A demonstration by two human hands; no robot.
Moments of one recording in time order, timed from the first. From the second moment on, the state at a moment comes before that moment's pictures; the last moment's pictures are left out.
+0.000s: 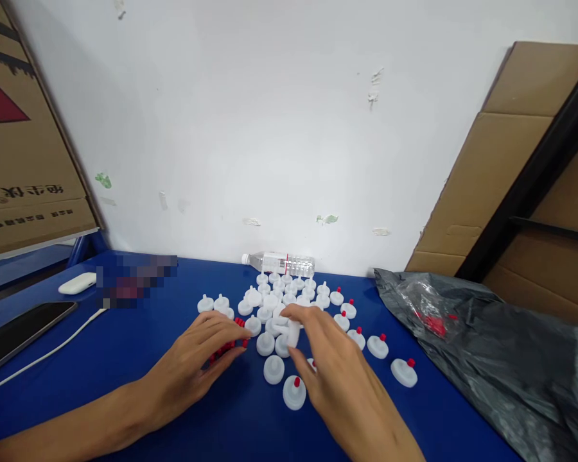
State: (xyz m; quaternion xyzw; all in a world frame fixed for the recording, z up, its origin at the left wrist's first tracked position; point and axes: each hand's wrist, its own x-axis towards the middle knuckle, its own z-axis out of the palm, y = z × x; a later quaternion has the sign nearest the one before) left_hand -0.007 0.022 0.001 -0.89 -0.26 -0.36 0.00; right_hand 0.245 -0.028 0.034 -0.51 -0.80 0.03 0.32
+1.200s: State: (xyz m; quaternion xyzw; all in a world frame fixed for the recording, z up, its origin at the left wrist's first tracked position) left_hand -0.012 0.019 0.002 -0.91 -0.12 -0.40 -0.09; right_hand 0.221 -0.050 0.050 -0.51 -0.79 0.19 0.28
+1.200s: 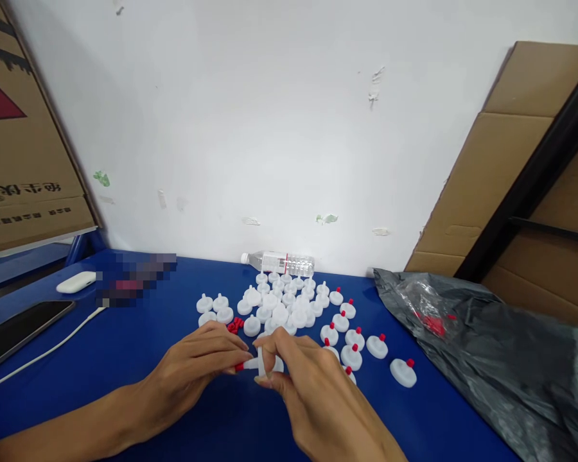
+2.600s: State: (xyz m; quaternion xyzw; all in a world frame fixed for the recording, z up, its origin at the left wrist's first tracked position) left_hand -0.005 0.013 0.003 -0.88 -0.14 -0.42 -0.17; right_hand 0.206 -0.054 0.051 -0.48 -0.82 0.17 0.25
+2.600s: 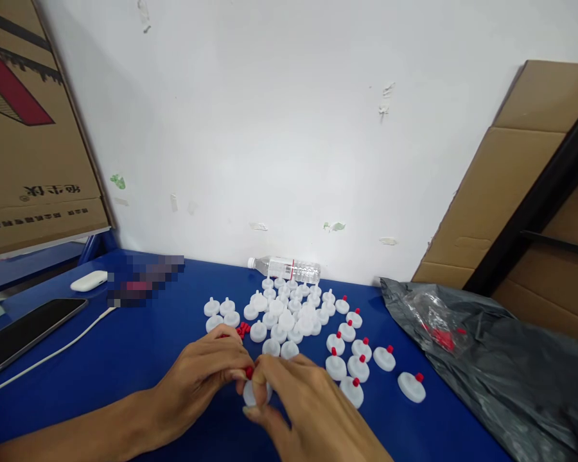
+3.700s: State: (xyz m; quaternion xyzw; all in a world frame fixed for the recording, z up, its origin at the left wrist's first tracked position) left_hand -0.008 0.017 0.013 -0.89 -0.36 -0.26 0.12; right_hand 0.232 -0.033 0.041 -0.47 -0.85 0.03 0.25
